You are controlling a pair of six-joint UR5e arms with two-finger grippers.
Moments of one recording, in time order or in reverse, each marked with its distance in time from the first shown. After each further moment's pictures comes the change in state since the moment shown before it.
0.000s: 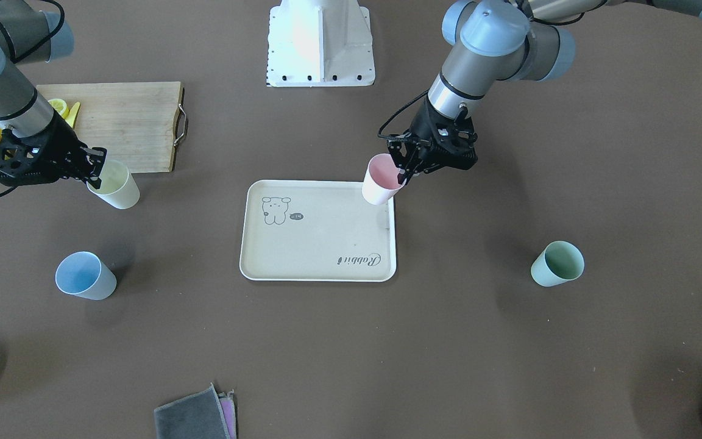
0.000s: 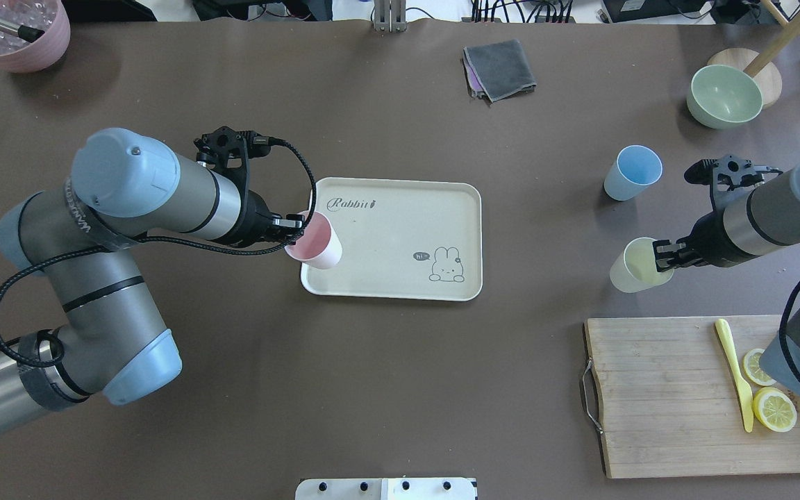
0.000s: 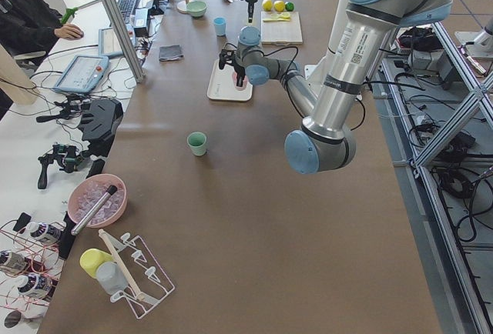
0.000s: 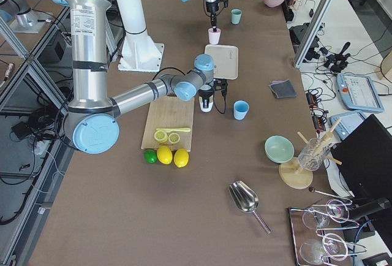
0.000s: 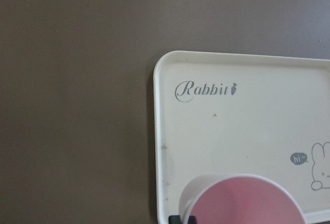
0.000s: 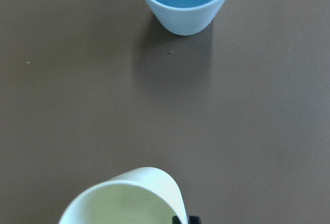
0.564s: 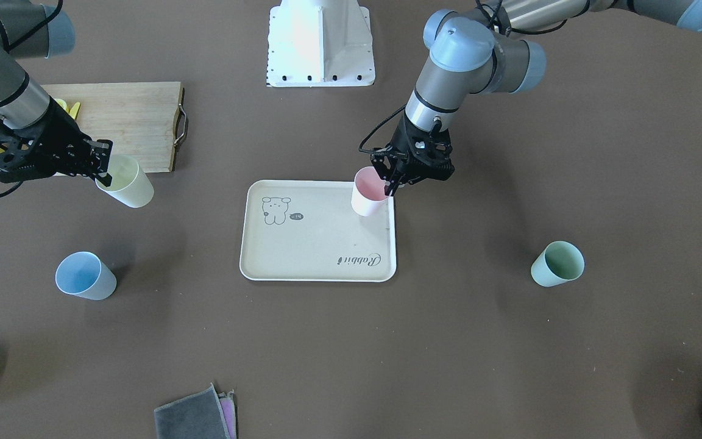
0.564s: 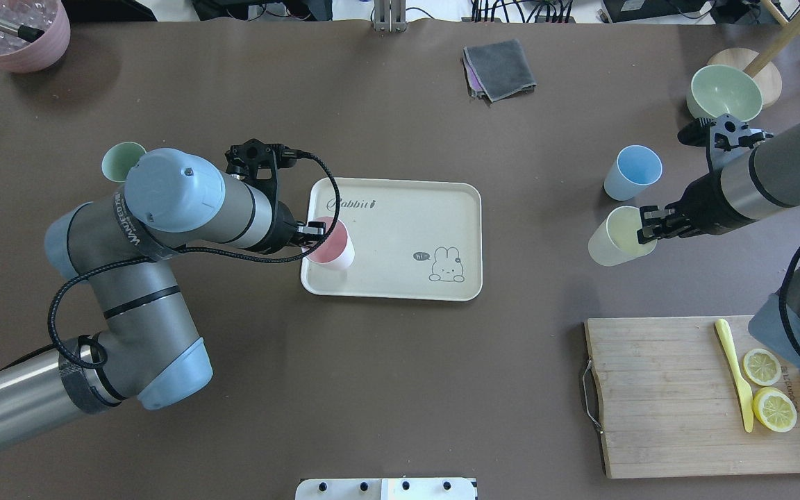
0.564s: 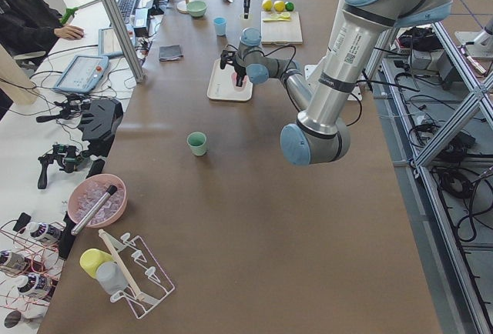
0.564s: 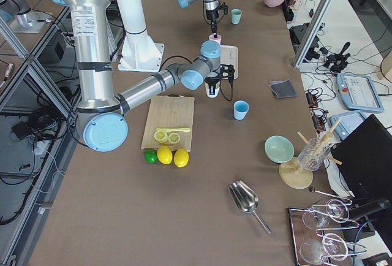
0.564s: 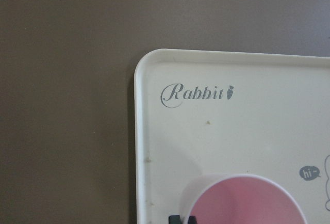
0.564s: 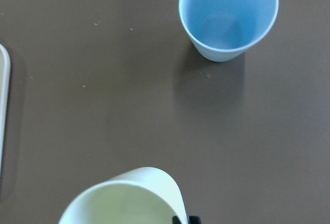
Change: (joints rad) left arm 0.041 -0.048 0.080 -0.002 0.069 0.000; right arm 0.066 0.106 0.027 -0.058 0.085 0.009
